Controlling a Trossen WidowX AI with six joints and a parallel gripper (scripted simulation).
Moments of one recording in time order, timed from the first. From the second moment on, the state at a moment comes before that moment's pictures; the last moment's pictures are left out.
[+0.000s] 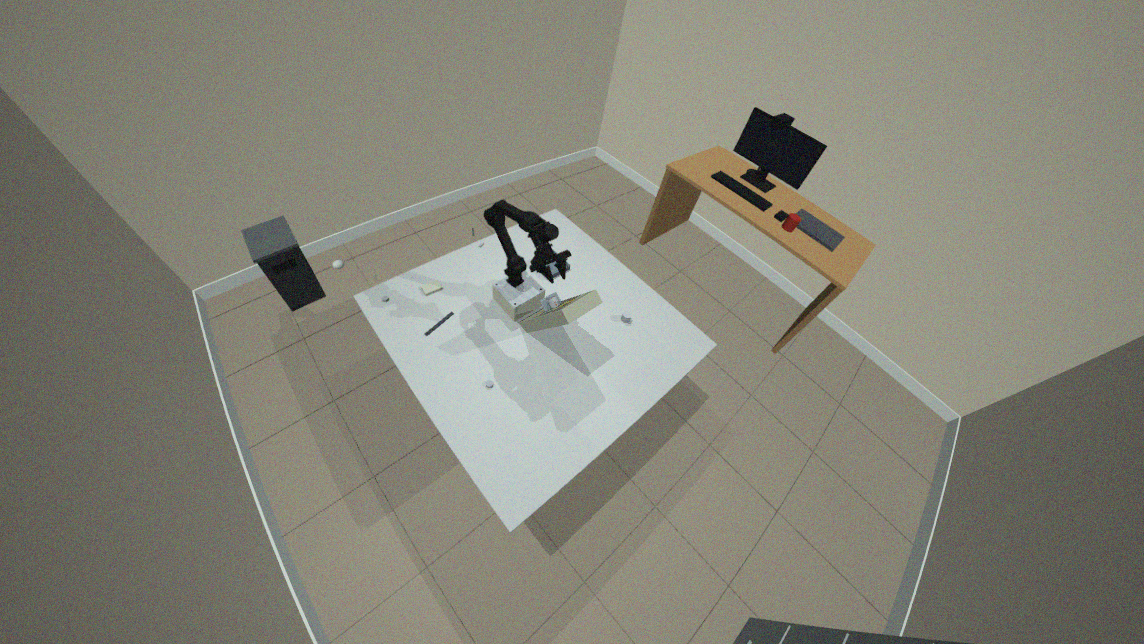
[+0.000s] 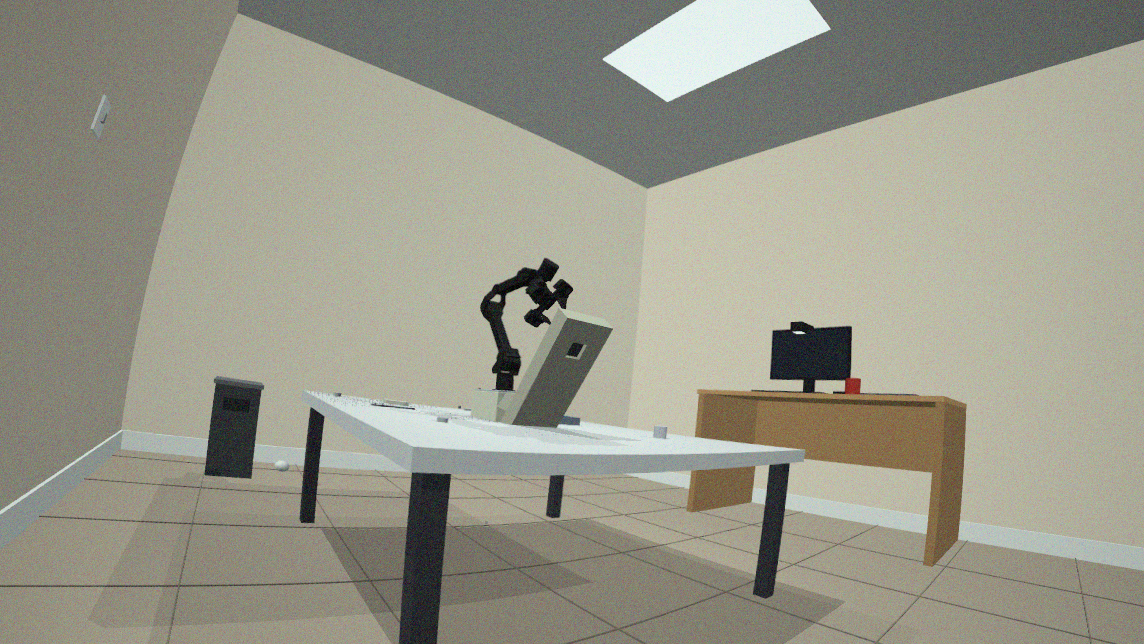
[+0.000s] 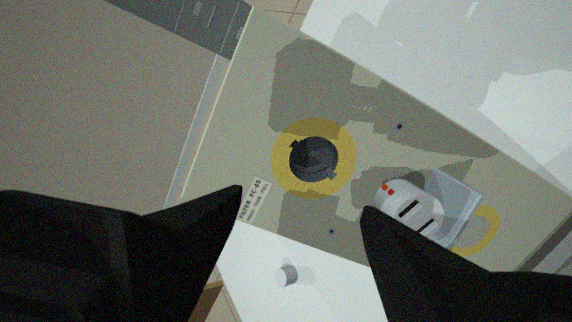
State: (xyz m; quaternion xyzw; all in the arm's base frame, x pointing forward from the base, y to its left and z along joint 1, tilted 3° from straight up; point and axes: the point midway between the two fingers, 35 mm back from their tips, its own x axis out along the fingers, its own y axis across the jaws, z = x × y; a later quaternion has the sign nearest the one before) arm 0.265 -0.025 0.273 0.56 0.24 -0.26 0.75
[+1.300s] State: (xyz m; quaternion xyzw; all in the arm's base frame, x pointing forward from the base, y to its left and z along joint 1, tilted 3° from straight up) arm 0.244 -0.026 0.177 0.02 0.50 -0.07 0.86
